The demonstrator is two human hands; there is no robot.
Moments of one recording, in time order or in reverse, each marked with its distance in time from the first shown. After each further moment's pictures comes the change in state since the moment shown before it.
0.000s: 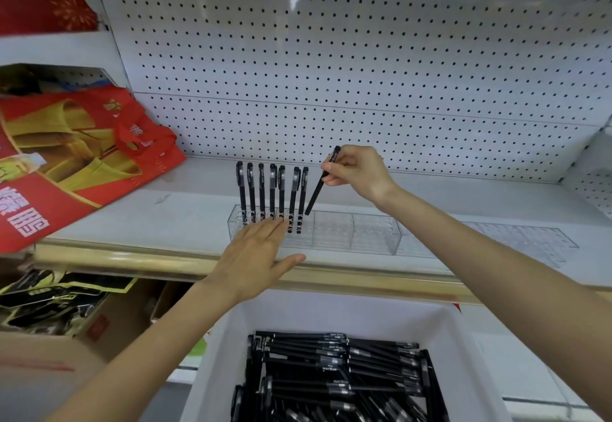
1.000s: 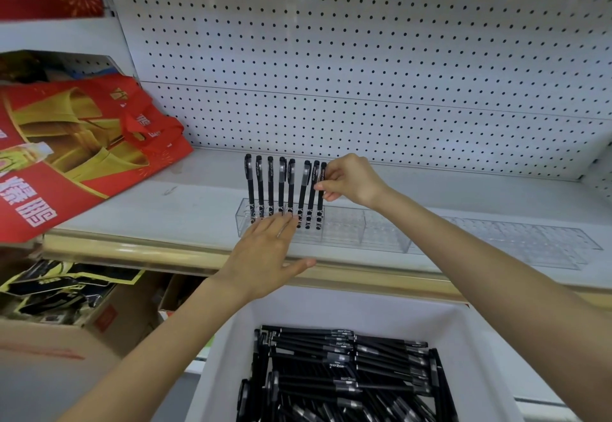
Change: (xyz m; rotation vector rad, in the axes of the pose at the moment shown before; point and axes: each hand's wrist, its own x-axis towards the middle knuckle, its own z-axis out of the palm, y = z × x) left_hand 0.001 0.001 0.005 0.046 -0.014 0.002; right_hand 0.016 0.021 0.025 -0.340 -0.227 0.021
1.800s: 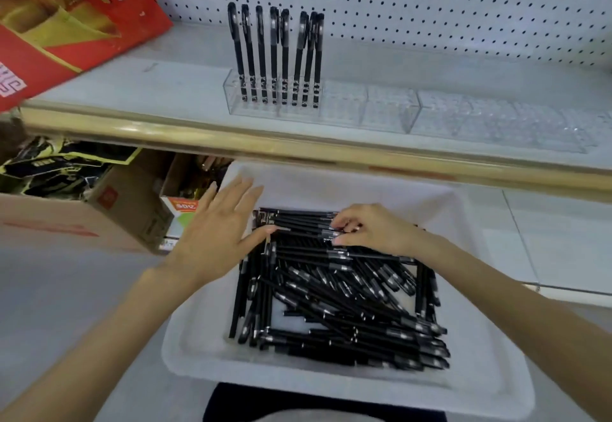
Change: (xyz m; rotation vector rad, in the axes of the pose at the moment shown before) left_hand -0.140 0.013 0.055 -0.077 -0.052 -0.061; right_hand -0.202 0.084 0.092 -0.159 -0.509 0.169
